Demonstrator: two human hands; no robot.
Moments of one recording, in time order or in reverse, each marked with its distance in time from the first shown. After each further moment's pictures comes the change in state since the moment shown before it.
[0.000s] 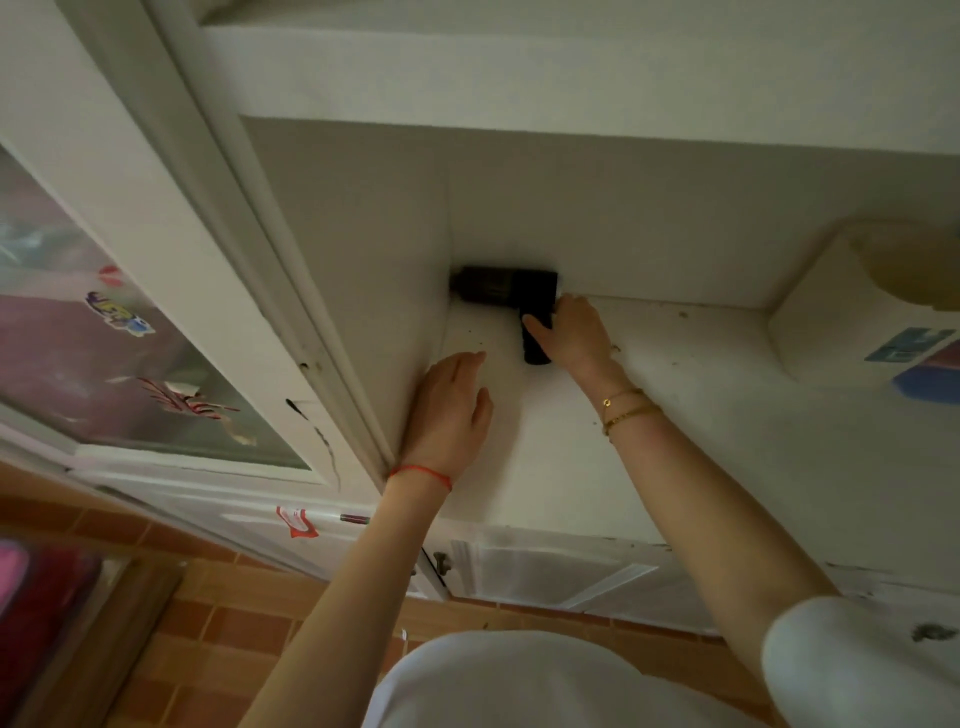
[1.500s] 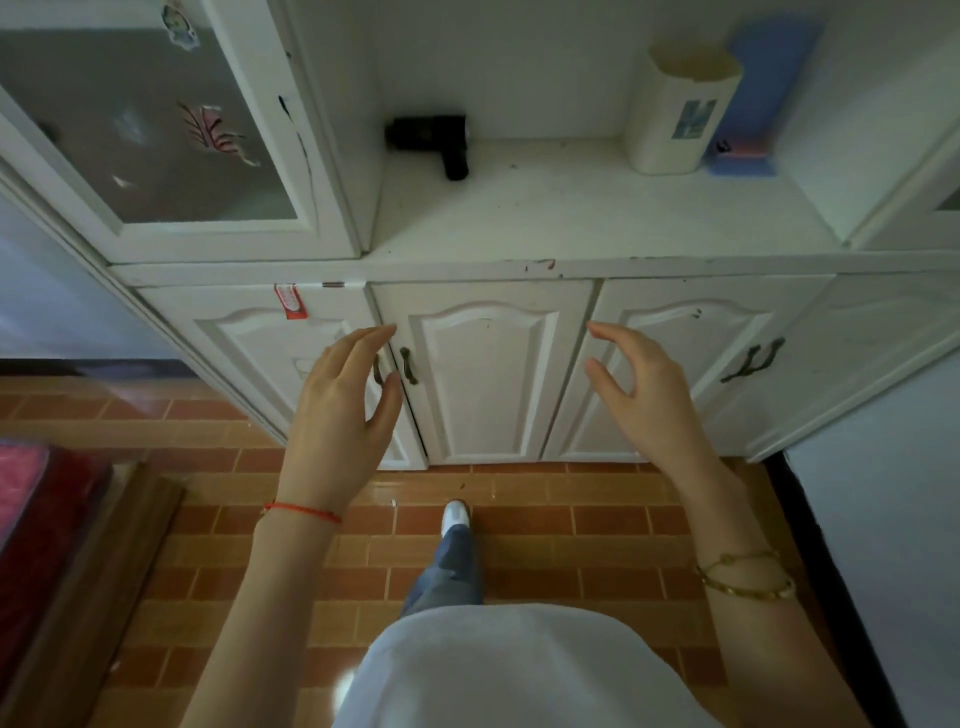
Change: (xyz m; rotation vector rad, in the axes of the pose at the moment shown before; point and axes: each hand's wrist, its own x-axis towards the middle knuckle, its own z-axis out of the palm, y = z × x) left_hand -0.386 0.063 -0.077 -0.025 0.114 0.117; right_hand -0.519 0.104 -0.082 0.158 0.168 -0.144
